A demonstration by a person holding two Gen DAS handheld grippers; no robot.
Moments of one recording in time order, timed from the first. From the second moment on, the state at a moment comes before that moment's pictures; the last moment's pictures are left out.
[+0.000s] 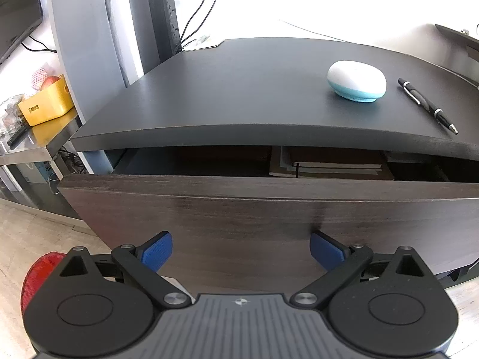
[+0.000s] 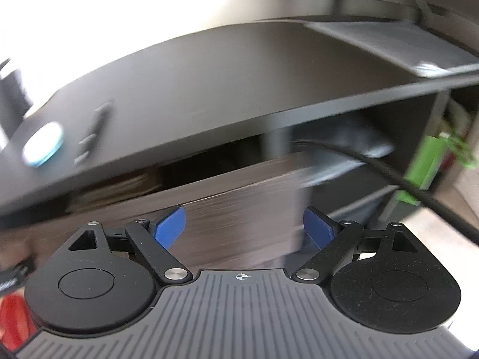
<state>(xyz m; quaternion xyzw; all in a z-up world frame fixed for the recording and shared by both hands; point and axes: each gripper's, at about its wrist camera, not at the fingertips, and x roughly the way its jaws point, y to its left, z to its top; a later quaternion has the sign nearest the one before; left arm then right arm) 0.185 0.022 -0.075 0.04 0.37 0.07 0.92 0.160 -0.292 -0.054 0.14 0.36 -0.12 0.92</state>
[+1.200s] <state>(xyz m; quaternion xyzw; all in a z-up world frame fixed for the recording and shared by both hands) 0.192 0.025 -0.081 0.04 0.37 0.08 0.93 0.188 -0.219 -0.075 0.08 0.34 0.00 0.94</state>
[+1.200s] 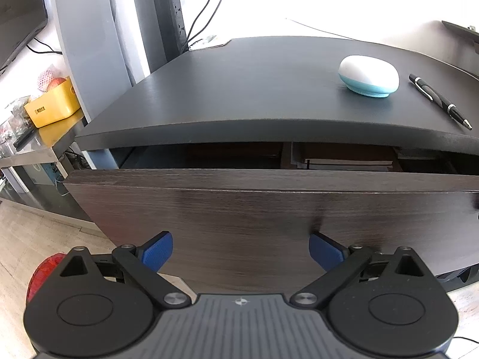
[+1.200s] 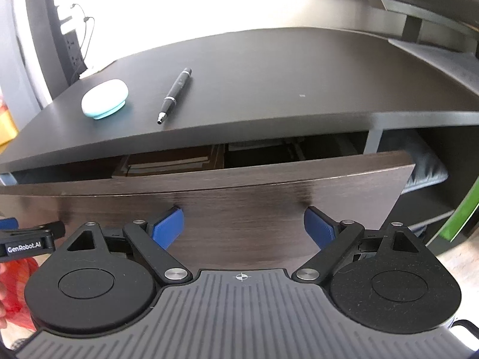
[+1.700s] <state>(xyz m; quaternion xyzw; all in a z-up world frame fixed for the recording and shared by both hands) 0.221 0.016 -0.081 0.04 0.36 0.09 0.93 0.214 -0.220 -0.079 0.11 0.33 -0.01 0.94</state>
